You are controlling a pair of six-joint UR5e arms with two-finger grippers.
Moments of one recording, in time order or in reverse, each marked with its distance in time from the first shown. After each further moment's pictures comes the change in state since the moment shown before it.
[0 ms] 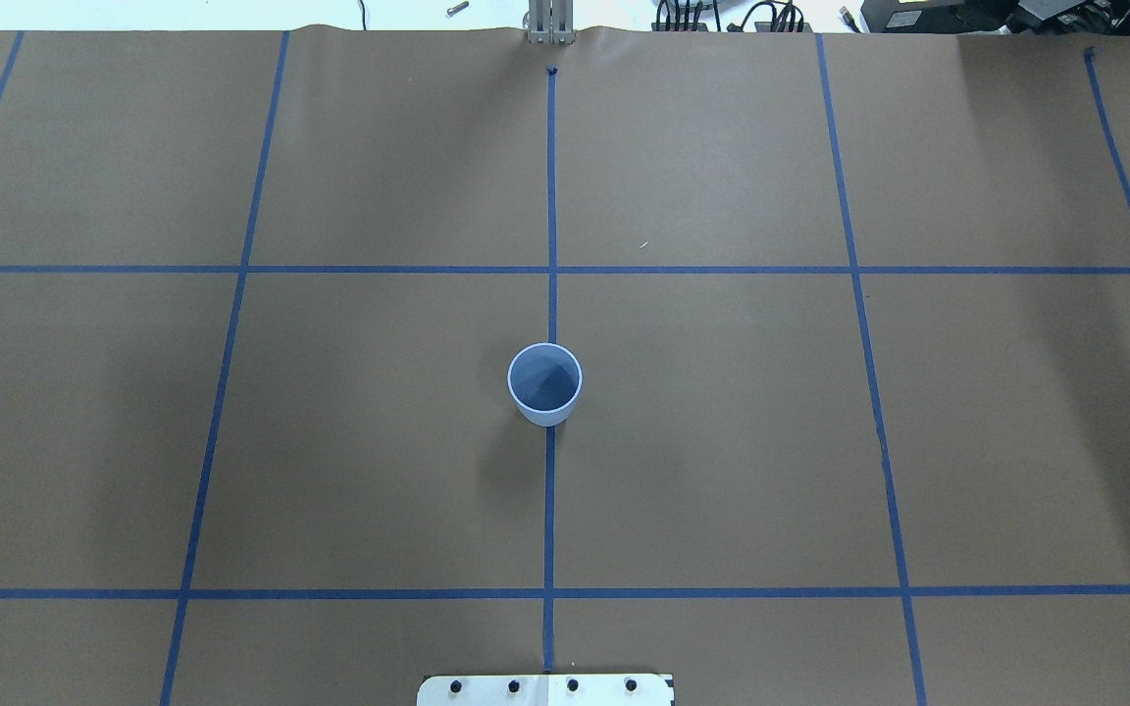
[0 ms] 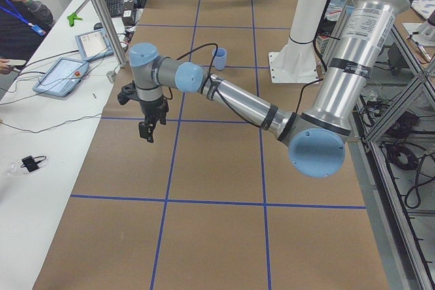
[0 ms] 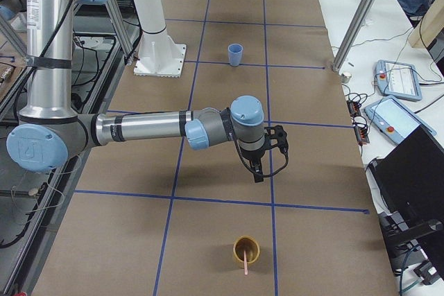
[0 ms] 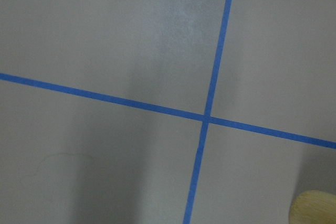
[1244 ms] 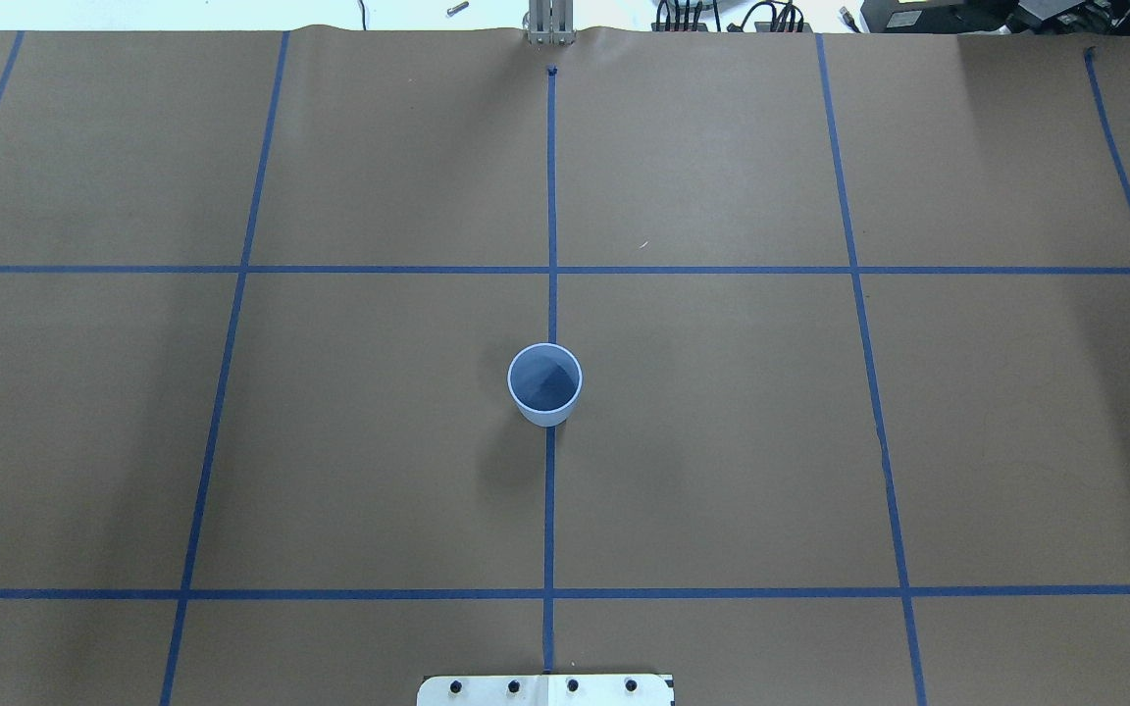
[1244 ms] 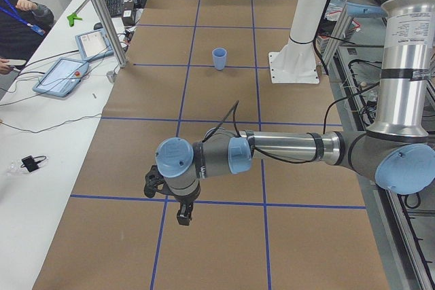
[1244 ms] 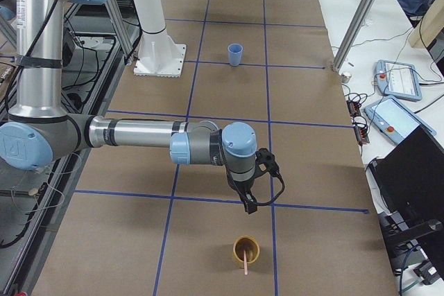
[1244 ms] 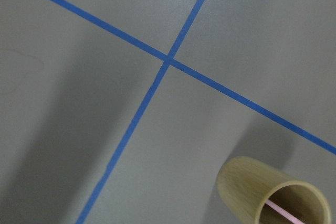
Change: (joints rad) left arm -0.209 0.295 -0.039 -0.042 -0.184 0.082; right arm 0.113 -0.013 -0.082 -0.088 -0.045 -0.520
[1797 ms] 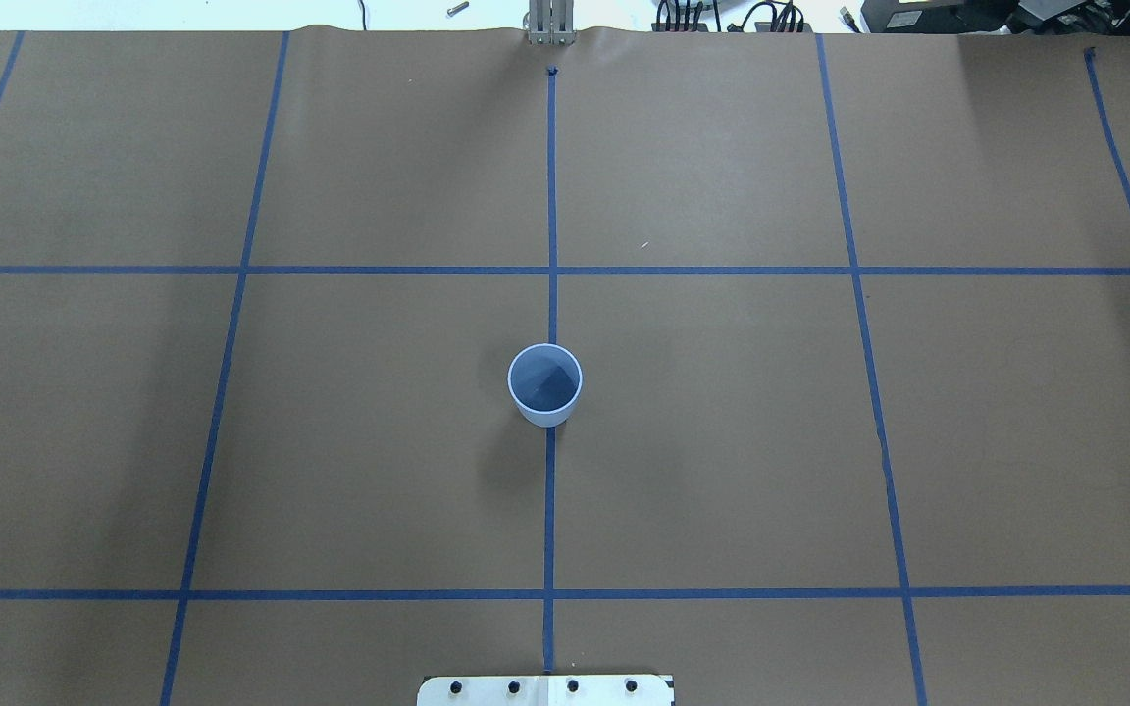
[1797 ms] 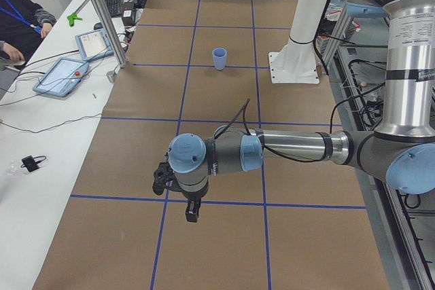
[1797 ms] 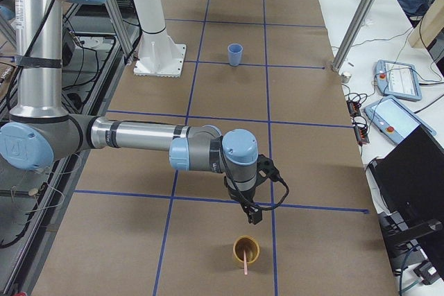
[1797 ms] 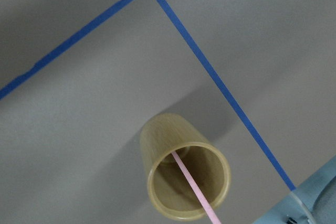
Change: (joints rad) left arm 0.000 0.033 -0.006 -0.050 0.000 -0.004; right arm 0.063 0.086 -0.180 0.010 -0.145 -0.490
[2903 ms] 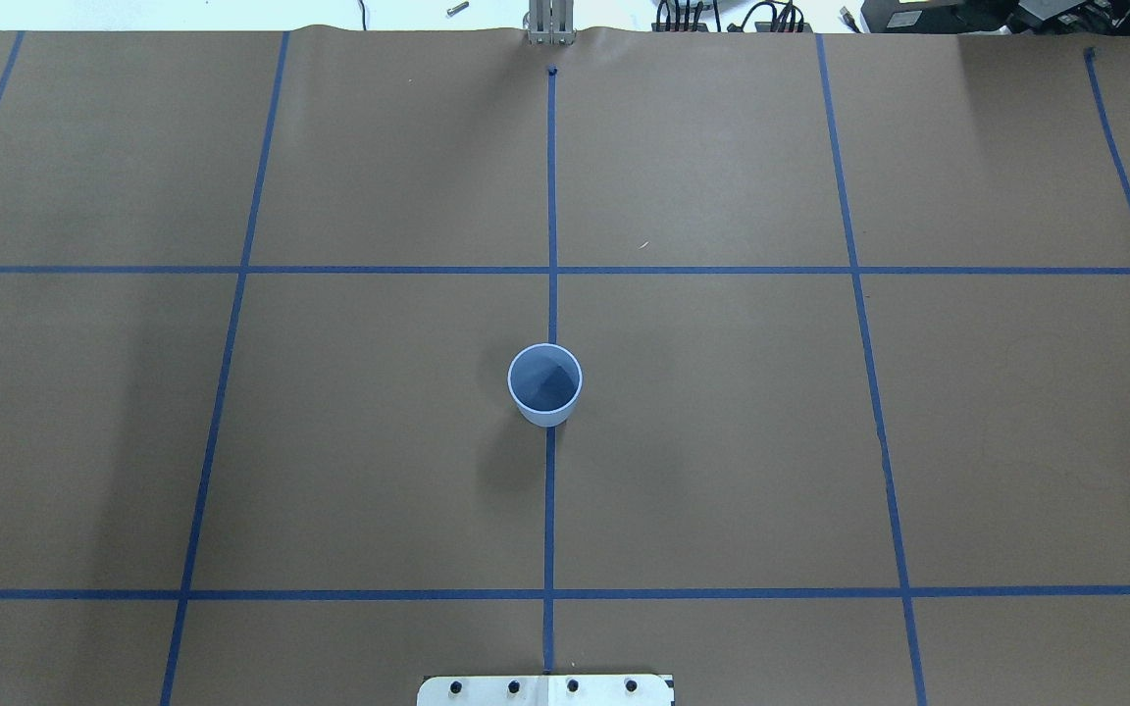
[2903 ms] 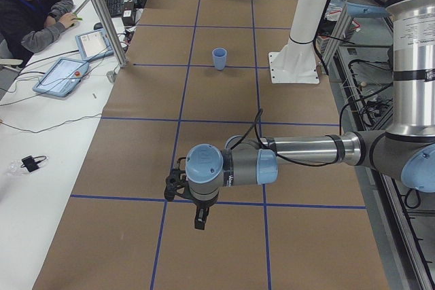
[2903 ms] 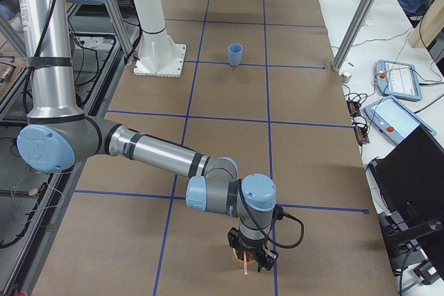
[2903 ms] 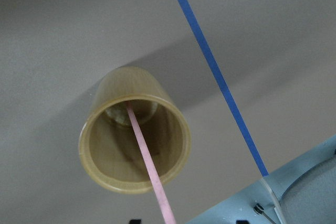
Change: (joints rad) left arm 0.001 0.055 0.000 -0.105 -0.002 -0.008; right arm -0.003 0.065 -0.210 0.139 -0.093 -0.126
